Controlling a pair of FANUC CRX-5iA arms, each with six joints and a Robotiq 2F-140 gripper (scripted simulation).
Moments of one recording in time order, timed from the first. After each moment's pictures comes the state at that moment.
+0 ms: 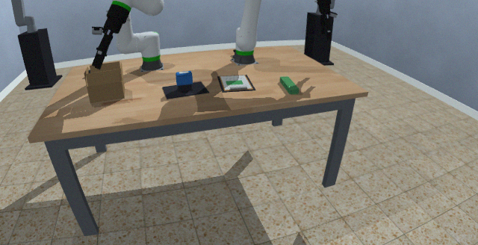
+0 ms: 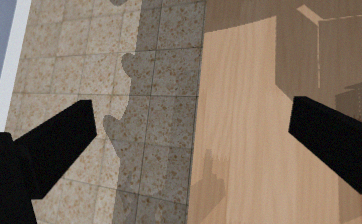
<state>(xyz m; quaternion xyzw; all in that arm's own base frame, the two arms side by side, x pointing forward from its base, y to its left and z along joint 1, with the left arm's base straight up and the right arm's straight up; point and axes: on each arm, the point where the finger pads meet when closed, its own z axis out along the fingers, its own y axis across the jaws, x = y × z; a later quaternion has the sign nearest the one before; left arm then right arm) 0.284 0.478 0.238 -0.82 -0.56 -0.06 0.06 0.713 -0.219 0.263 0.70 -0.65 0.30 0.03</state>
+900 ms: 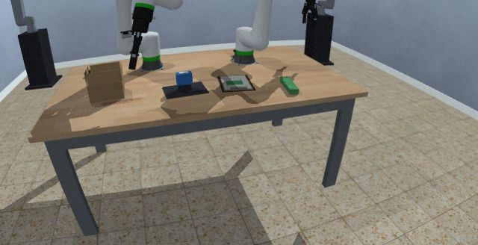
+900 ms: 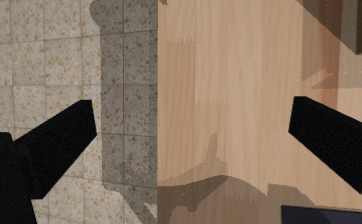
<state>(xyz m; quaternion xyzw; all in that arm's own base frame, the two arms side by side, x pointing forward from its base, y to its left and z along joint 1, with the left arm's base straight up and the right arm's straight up) 0.025 0.502 0.269 -0.72 -0.69 0.00 0.00 0.663 -0.067 0.221 0.70 -0.68 0.21 -0.01</state>
